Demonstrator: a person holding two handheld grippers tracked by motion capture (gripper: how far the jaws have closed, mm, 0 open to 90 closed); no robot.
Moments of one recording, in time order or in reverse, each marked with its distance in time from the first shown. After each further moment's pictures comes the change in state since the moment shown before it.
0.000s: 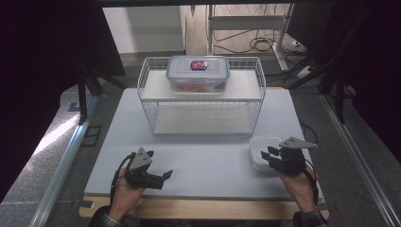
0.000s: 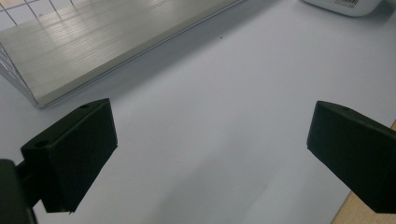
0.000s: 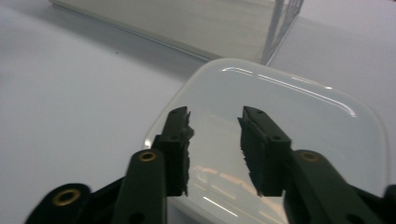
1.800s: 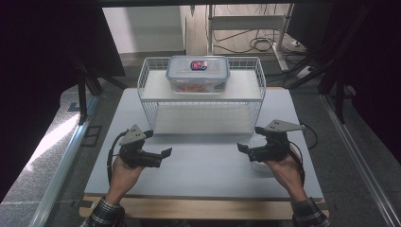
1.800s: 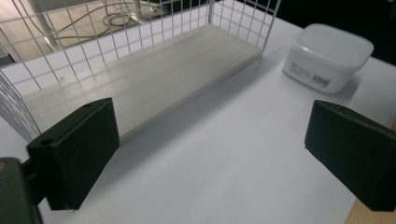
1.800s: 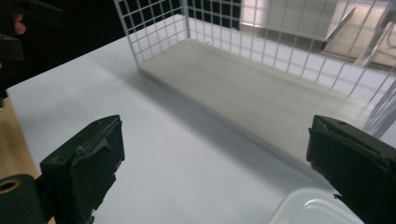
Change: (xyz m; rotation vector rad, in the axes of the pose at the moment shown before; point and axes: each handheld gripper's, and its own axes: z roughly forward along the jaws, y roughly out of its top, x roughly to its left) left arm 0.022 0.061 -0.020 -0.105 -0.047 -0.051; right arm 0.037 0.068 0.005 -0.137 0.228 -0.063
